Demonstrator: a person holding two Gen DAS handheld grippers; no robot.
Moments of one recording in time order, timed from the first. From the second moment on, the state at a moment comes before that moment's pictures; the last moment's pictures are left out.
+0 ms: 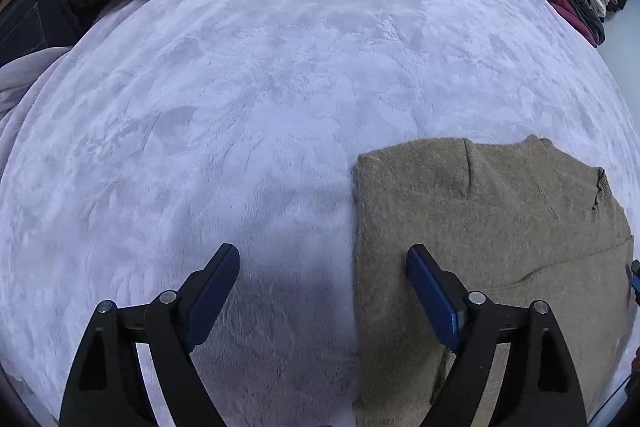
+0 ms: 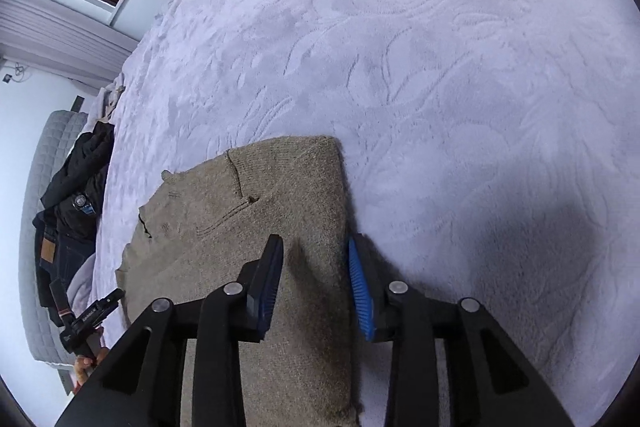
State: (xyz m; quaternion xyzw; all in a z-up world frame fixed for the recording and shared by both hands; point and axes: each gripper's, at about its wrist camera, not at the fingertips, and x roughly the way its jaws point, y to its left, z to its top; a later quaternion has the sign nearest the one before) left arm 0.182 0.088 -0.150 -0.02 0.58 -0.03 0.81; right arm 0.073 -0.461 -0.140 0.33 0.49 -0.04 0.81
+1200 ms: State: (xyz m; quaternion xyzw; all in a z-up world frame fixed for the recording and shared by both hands) left arm 0.075 0.010 -0.179 -0.01 0.65 -0.08 0.75; right arm -0.002 -0.303 -0.125 0.18 0.57 0.01 0.80
